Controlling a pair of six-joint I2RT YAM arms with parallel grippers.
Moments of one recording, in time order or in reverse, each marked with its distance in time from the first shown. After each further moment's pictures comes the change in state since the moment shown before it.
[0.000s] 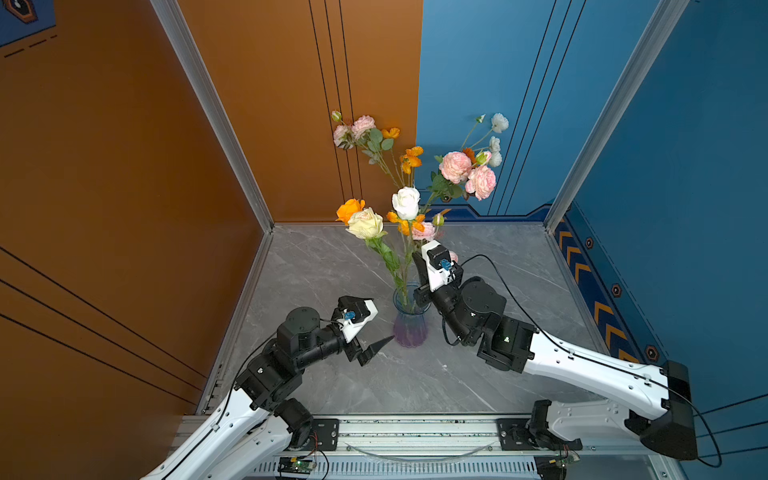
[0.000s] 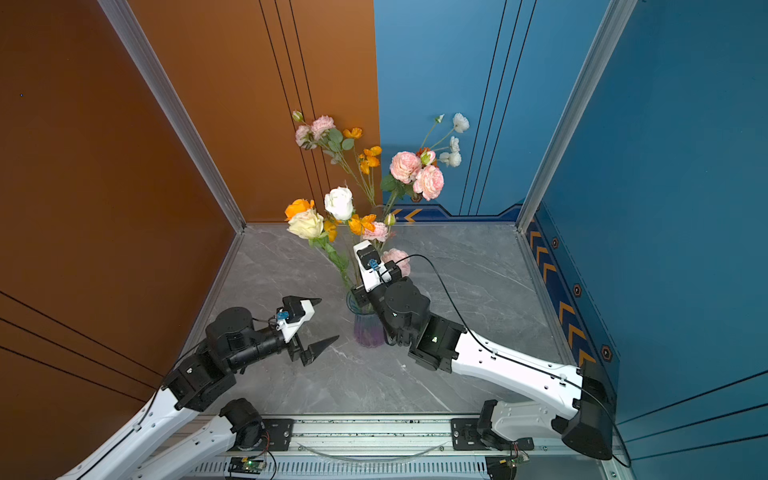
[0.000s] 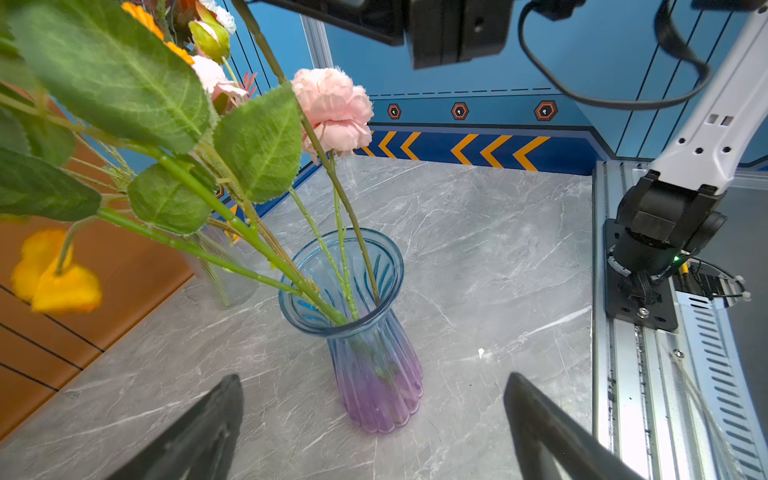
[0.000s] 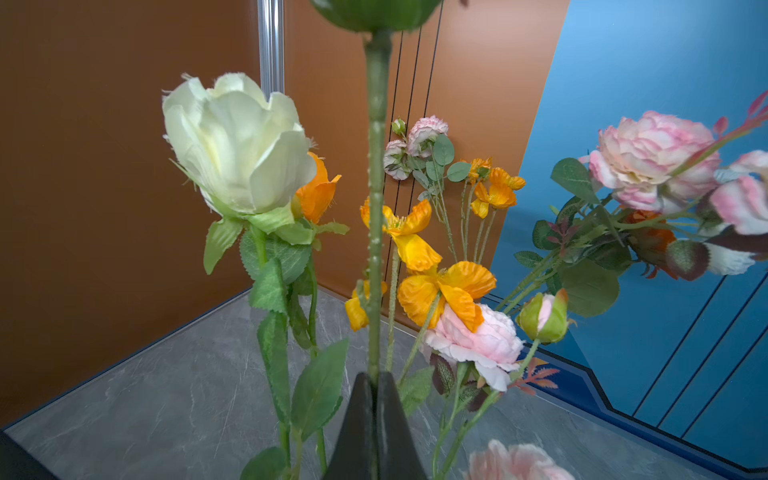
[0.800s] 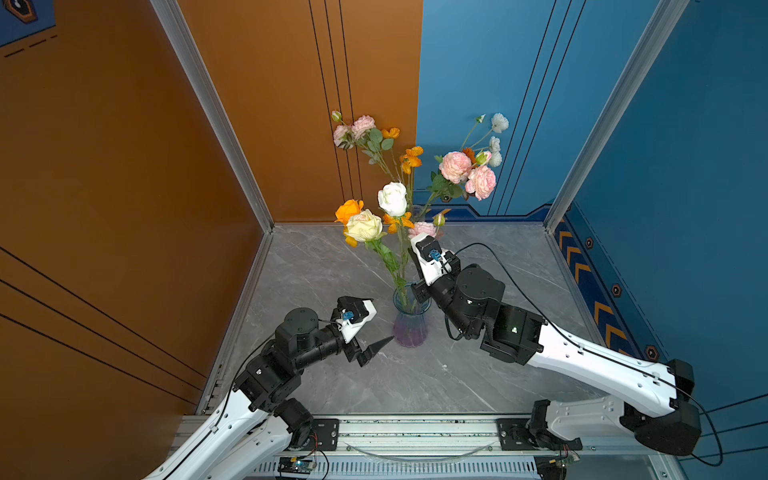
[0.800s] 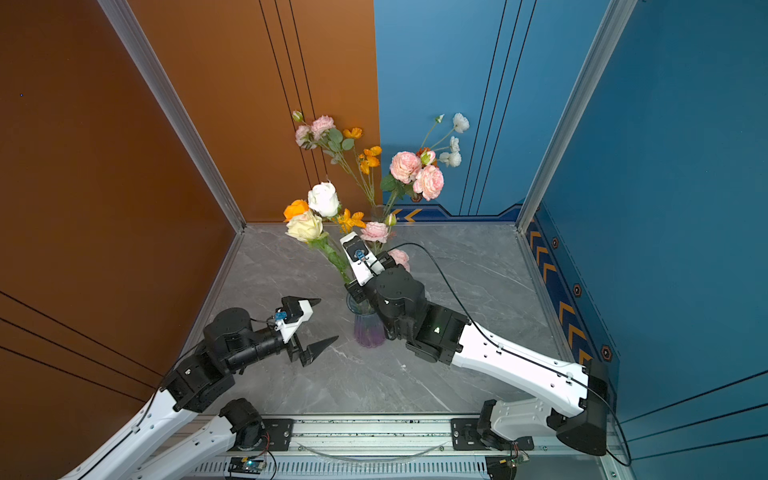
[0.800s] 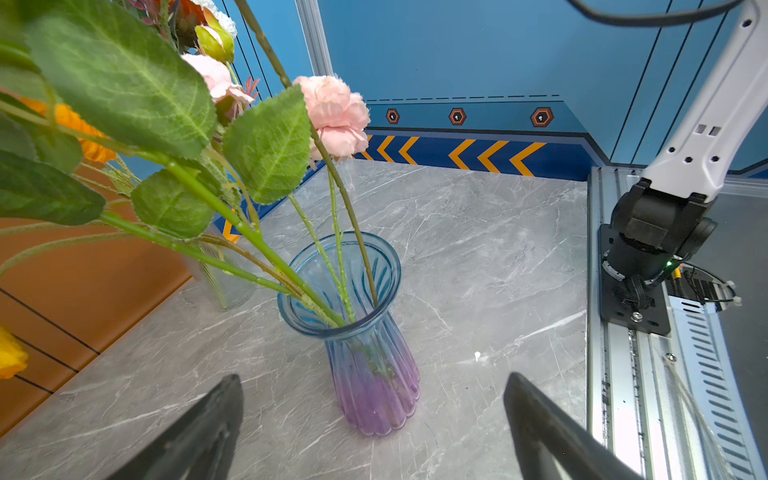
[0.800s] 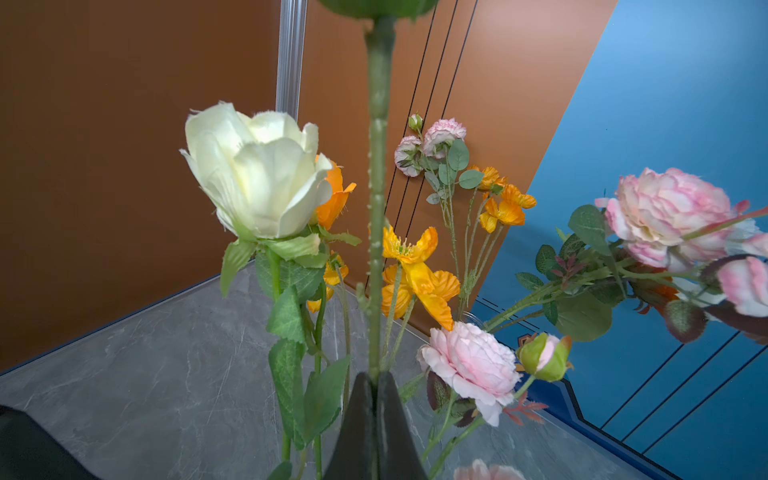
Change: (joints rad) left arm 0.005 -0.006 0.000 0.000 0.011 -0.009; right arm 0.006 0.043 0.179 -0.198 -0.010 -0.060
